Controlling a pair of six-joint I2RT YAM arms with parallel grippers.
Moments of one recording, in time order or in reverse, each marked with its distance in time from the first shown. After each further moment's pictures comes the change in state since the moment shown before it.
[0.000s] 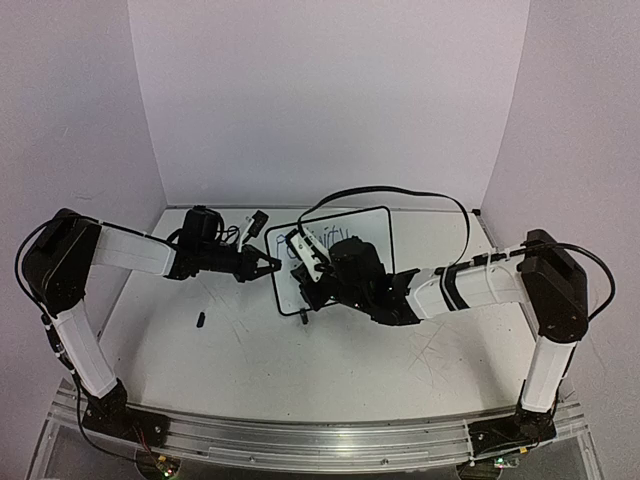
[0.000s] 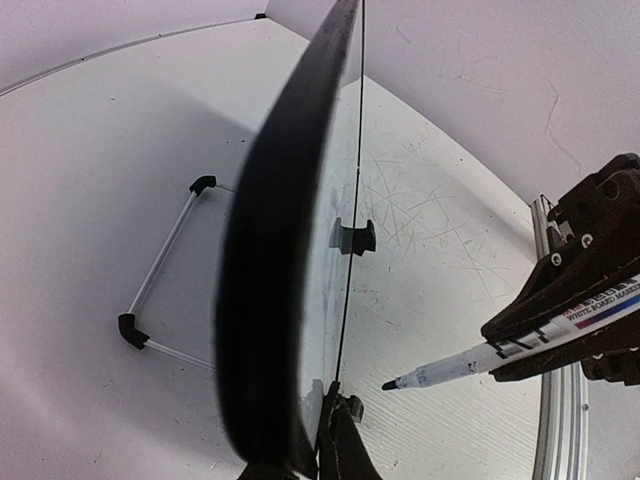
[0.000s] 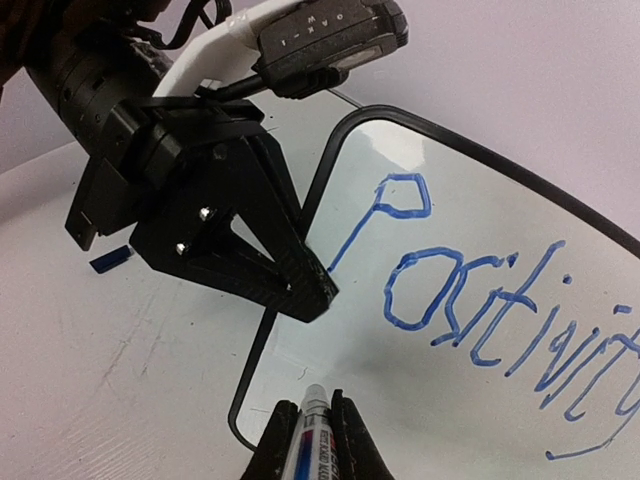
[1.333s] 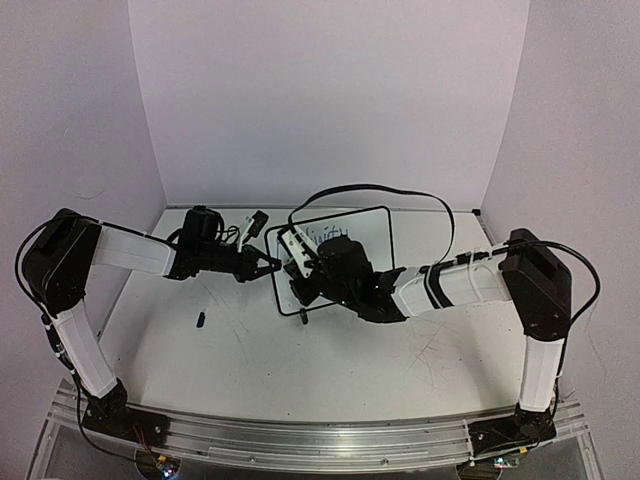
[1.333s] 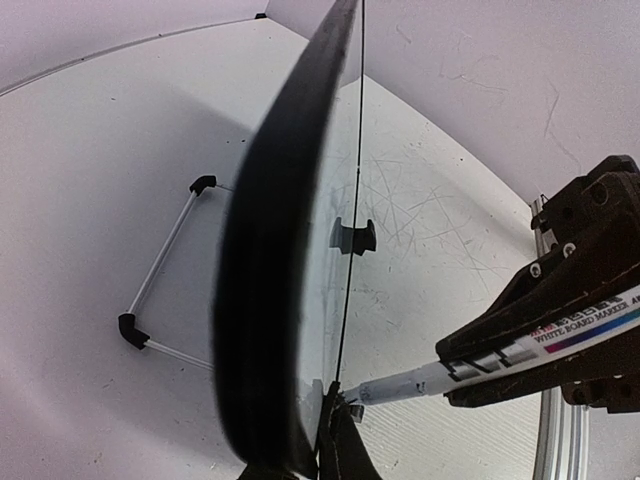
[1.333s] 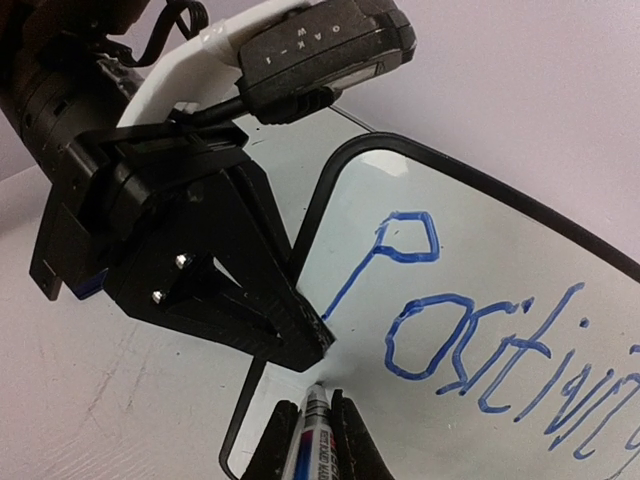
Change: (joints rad) left arm -0.001 0.000 0.000 -0.001 -0.001 0.001; right arm 0.000 0.087 0.090 0.019 0.038 -0.007
